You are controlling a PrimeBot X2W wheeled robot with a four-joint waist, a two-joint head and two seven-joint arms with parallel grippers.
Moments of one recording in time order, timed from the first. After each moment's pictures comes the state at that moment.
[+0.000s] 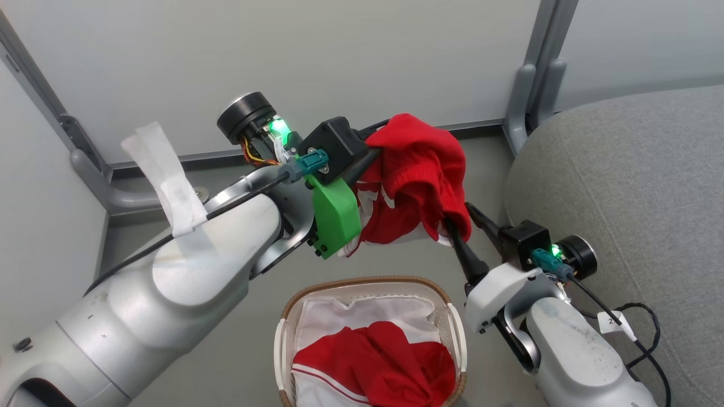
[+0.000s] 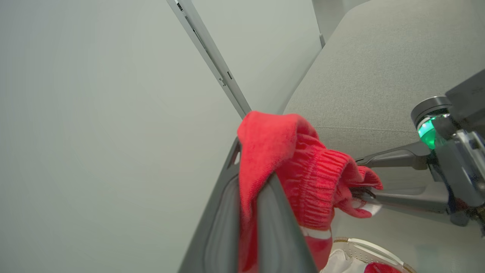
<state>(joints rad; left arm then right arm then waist) -1.01 0.33 -1.13 0.35 -0.59 -0.13 -0.02 -0.45 -0.05 0.35 0.58 0.16 0.13 -0.26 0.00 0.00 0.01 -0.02</state>
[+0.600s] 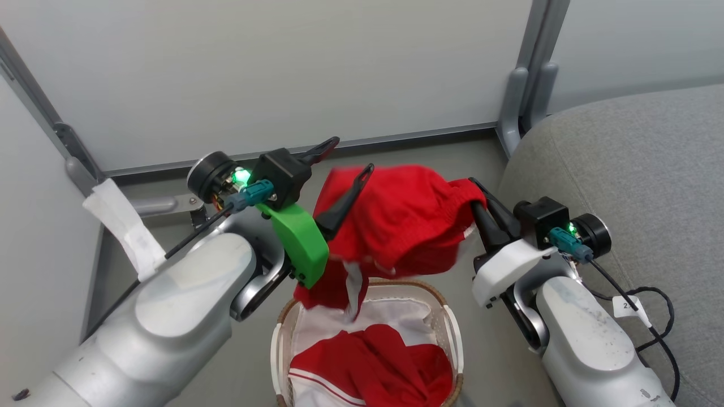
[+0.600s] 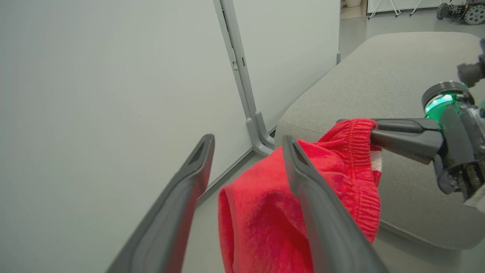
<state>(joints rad) -0.85 0.36 -1.06 0.37 -0.72 -0.07 -0.11 -0.48 -0.05 0.29 0.54 0.16 0.13 -0.26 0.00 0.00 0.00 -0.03</state>
